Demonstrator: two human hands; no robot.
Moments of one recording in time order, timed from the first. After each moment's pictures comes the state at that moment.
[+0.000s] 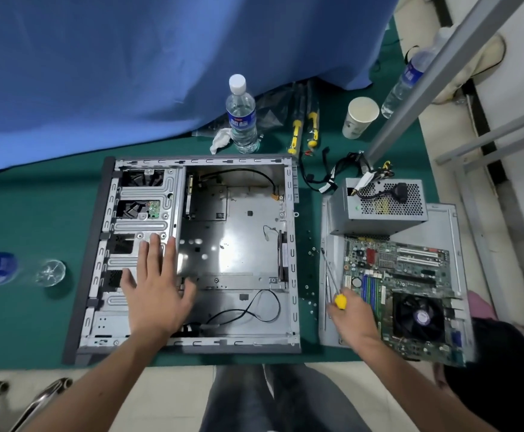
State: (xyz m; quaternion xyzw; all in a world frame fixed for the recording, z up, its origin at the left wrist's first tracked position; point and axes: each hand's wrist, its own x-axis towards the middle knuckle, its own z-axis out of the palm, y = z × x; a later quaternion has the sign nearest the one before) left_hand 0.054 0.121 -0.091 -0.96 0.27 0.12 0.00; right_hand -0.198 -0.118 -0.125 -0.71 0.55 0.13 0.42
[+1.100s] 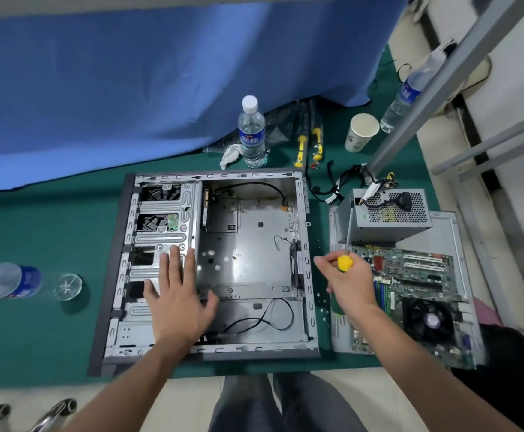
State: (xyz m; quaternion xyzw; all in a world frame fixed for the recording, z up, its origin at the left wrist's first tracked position) left_hand 0.052 0.119 -0.096 -0.95 0.27 0.13 0.00; right_hand -0.119 -0.124 -0.069 -0.60 0.57 -0.10 0.56
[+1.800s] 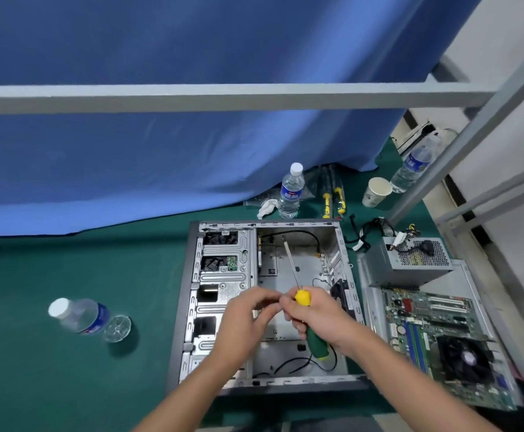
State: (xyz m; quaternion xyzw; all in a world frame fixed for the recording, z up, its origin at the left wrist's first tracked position) left_hand 0.087 0.124 0.003 -0.75 0.36 0.26 -0.49; right_hand -0.018 -0.015 0.021 -0.60 0.33 0.07 0.73
